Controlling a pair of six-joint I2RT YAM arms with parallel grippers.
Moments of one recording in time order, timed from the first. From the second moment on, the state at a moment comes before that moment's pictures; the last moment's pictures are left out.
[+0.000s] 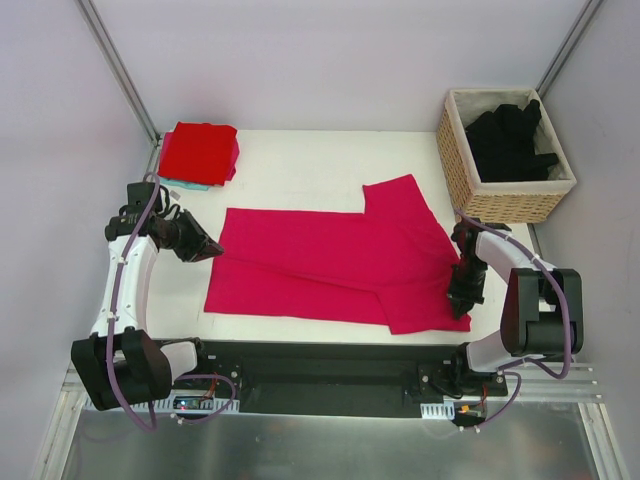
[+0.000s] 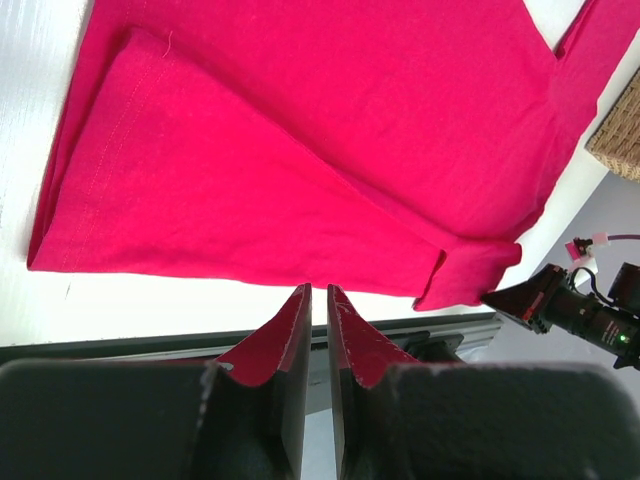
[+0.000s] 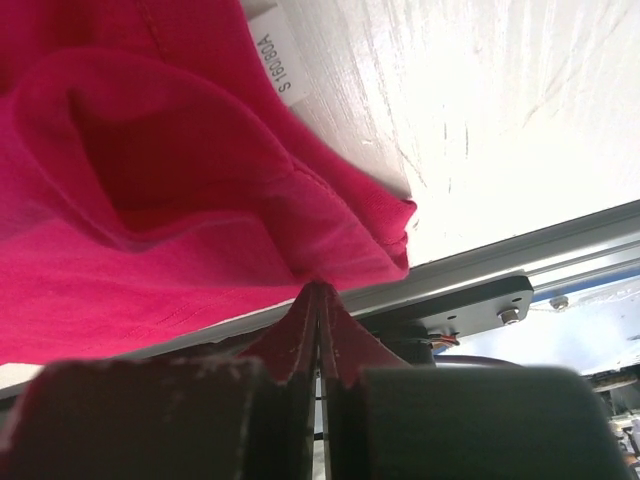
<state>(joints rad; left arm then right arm) 0.20 1.17 1.02 -0.97 0.52 -0.55 0.02 1.49 0.83 -1.09 0.10 0.36</state>
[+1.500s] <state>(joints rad) 0.20 1.14 1.00 -0.94 0.58 -0.60 0.05 1.83 1.53 -1.13 -0.05 0.32</state>
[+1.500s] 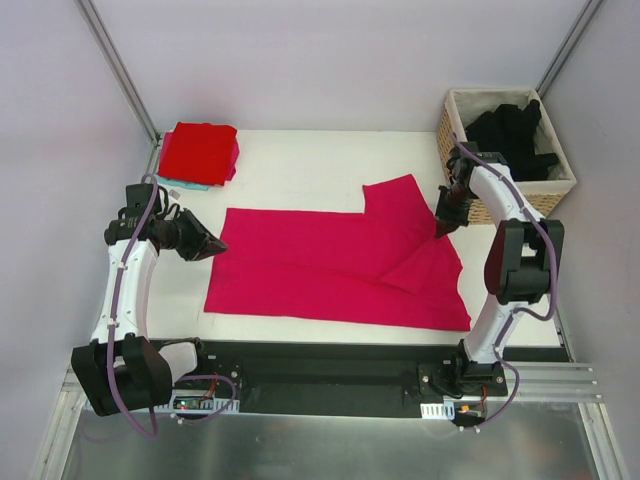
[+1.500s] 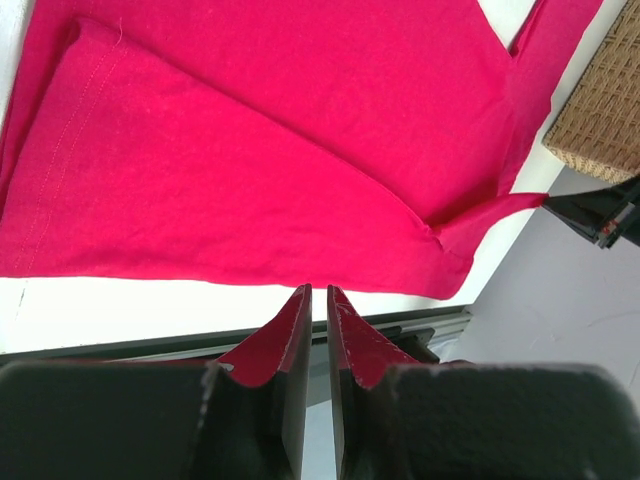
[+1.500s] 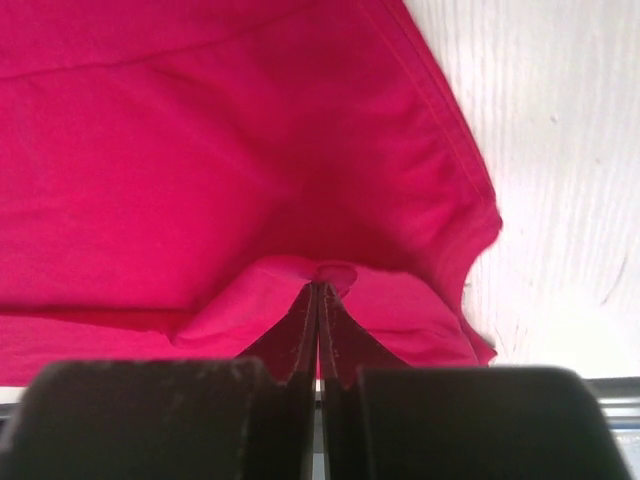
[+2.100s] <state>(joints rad) 0.20 1.04 0.94 -0.93 0.58 -0.67 0.08 1.97 1.65 -0.95 -0.01 0.30</state>
